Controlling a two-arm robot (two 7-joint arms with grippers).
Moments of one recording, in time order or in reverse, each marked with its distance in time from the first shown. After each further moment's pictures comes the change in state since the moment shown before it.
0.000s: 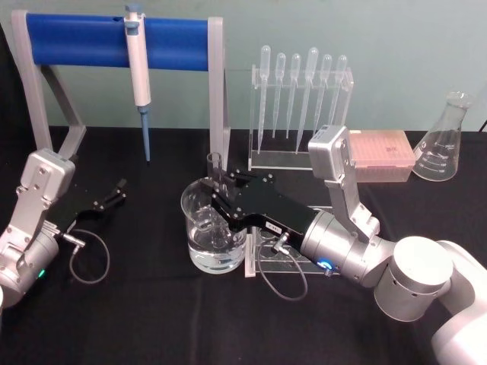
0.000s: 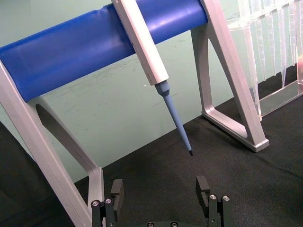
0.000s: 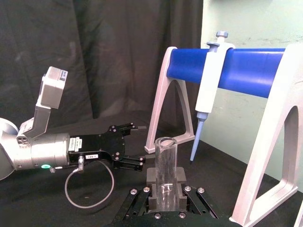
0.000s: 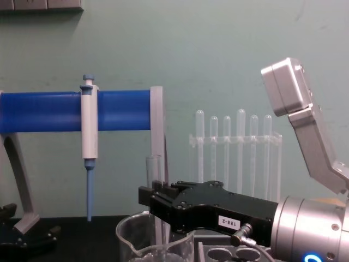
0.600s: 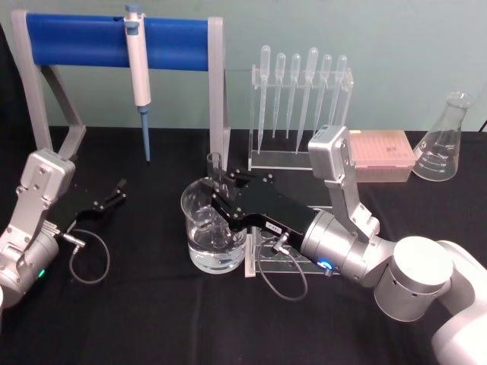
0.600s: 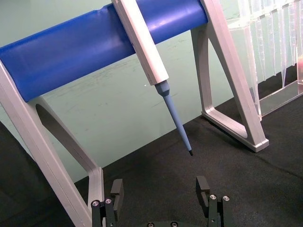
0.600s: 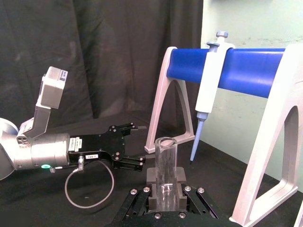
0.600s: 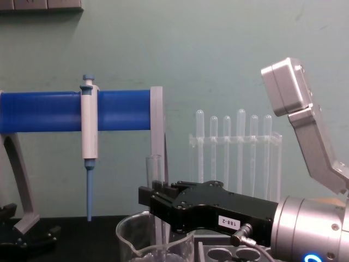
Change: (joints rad) left arm 0.000 0.000 0.000 0.000 0.000 0.000 0.000; right arm 0.000 0.000 0.000 0.000 0.000 0.000 0.000
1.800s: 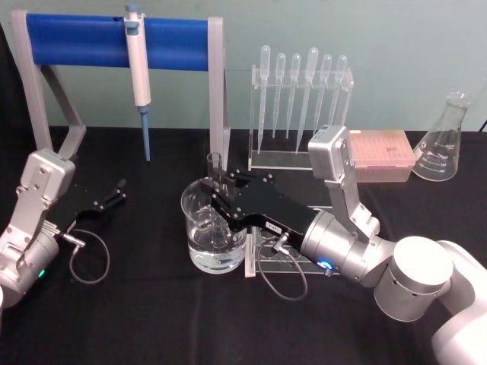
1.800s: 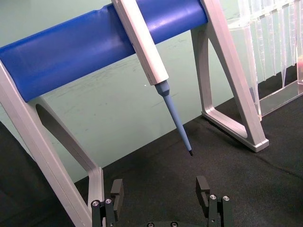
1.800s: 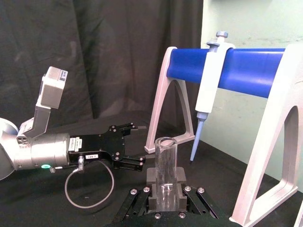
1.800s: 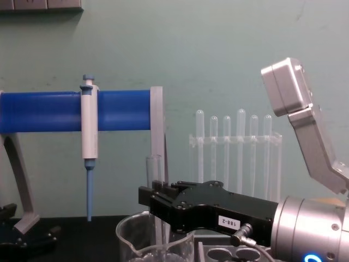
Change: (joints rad) left arm 0.000 0.000 0.000 0.000 0.000 0.000 0.000; right arm 0.000 0.000 0.000 0.000 0.000 0.000 0.000
